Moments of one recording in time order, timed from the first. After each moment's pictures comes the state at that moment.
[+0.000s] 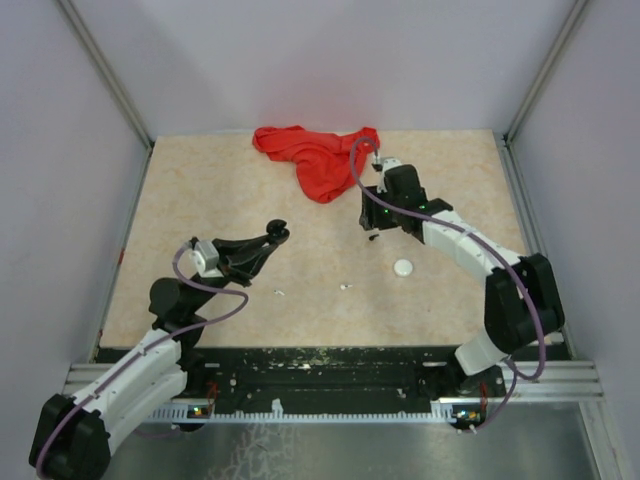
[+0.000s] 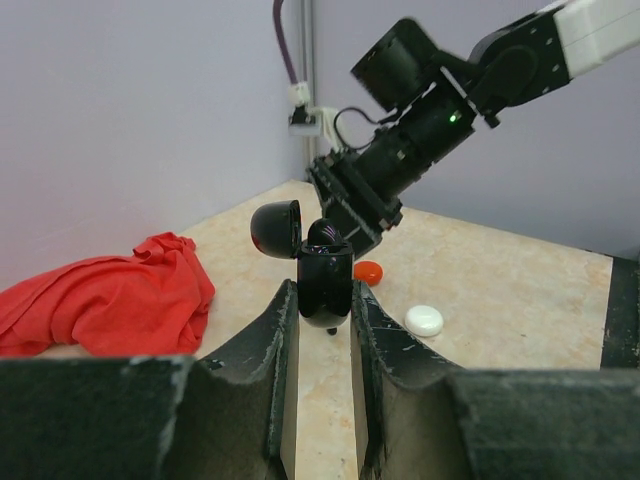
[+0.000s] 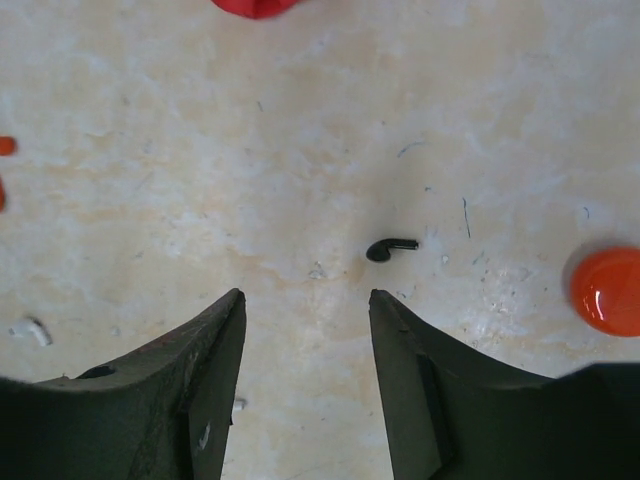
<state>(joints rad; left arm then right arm) -0.45 0.71 0.20 0.97 0.48 -0.19 0.44 1.49 1.09 -0.29 -0.09 0.23</state>
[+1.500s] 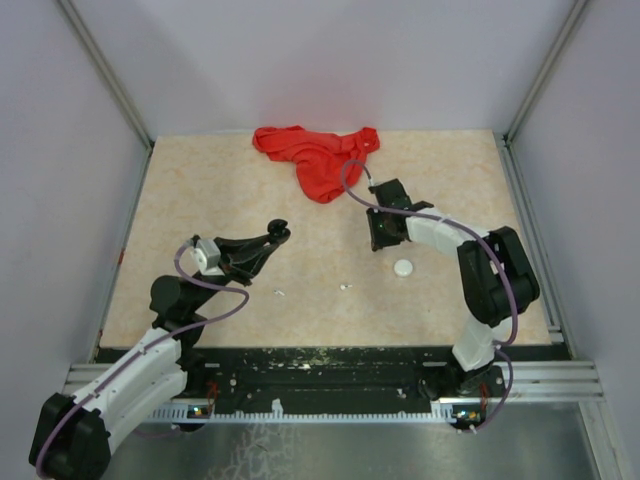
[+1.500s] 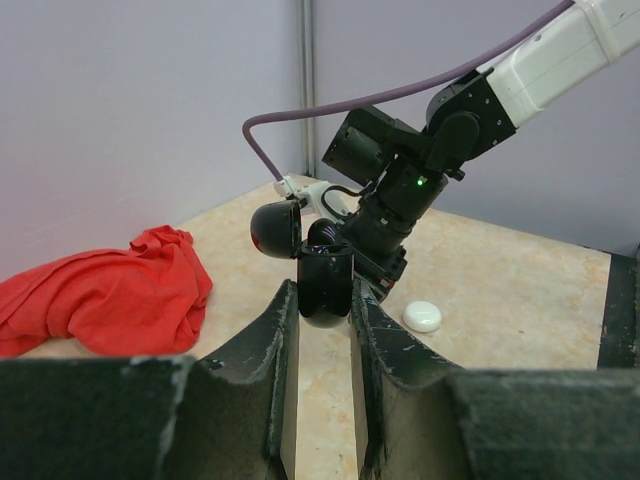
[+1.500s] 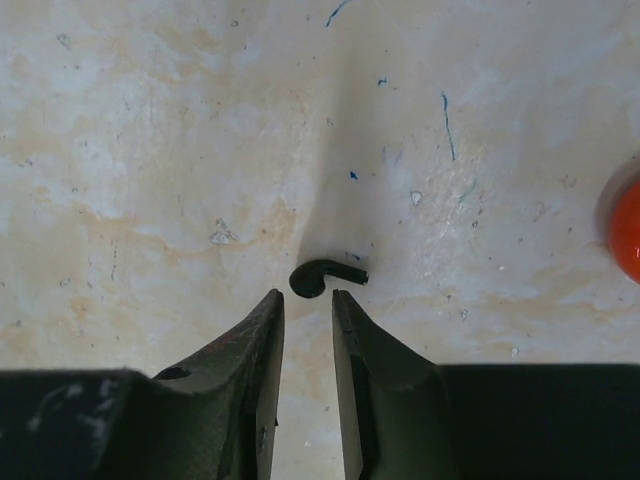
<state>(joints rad) -0.45 0.72 0.22 0.94 0.48 -0.19 0.44 1.73 1.09 -0.37 0.01 0.24</state>
